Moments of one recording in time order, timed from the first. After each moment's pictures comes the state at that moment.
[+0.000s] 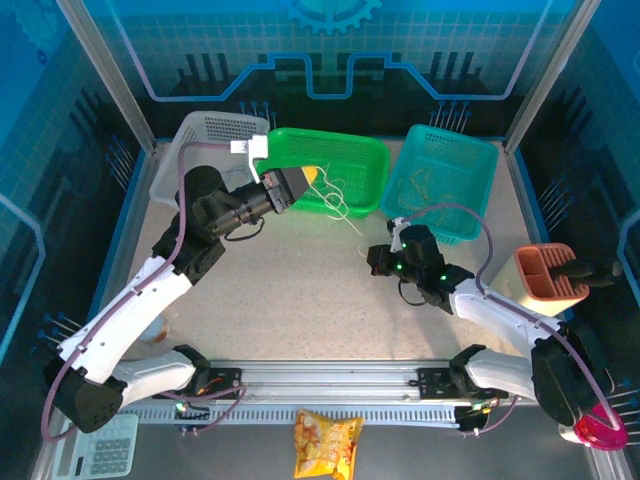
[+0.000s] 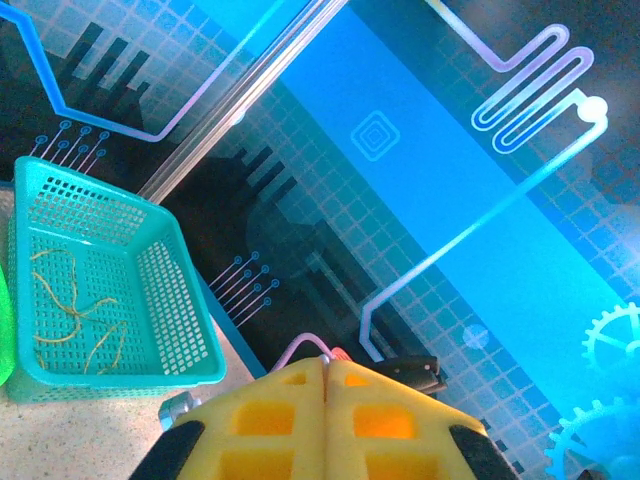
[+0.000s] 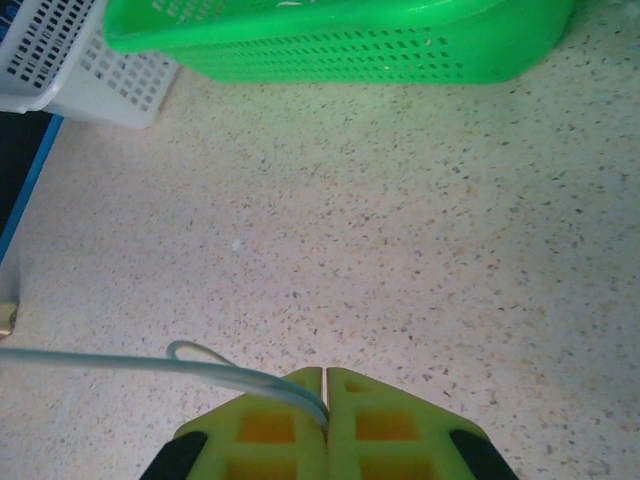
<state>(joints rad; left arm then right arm) -0.53 1.12 1.14 0.07 0.43 -0.85 0.53 1.15 0.57 -0.03 -0.14 0.59</state>
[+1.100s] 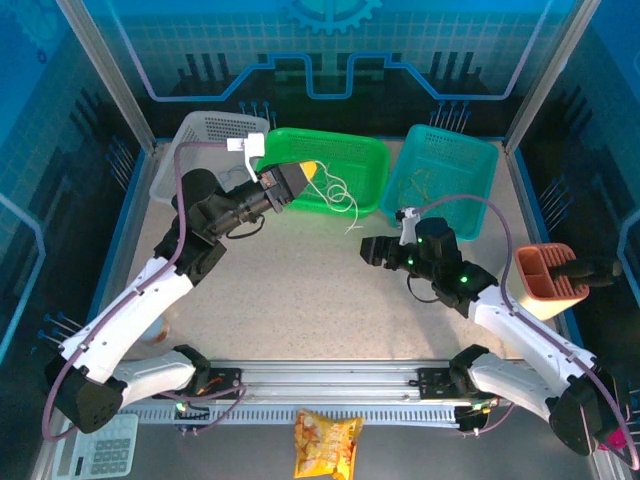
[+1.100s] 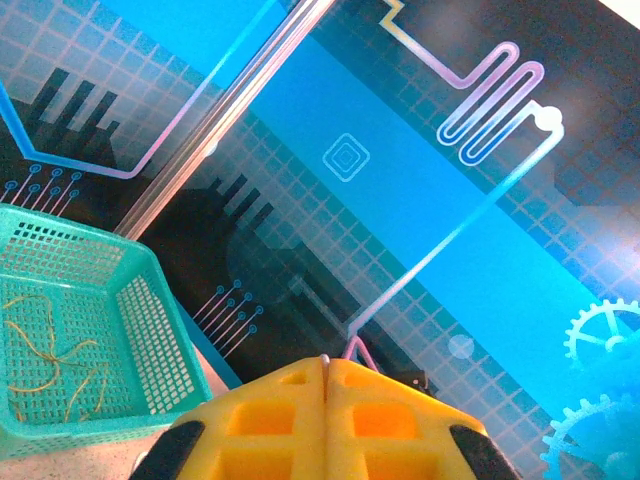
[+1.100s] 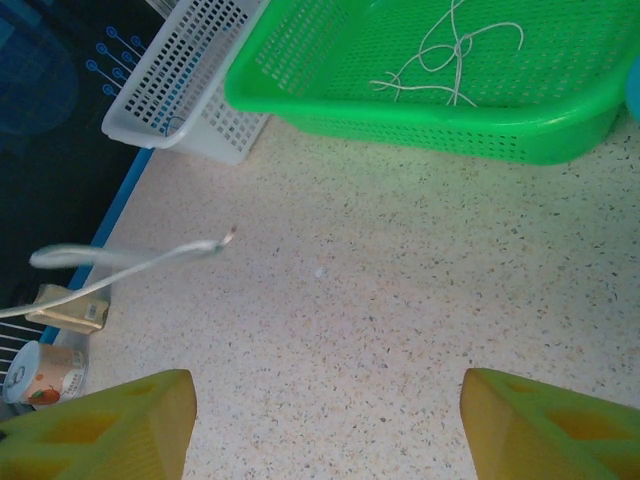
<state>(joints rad) -0.53 1.12 1.11 0.19 0.44 -0.83 0.54 0.97 0.68 -0.21 -0.18 0.56</state>
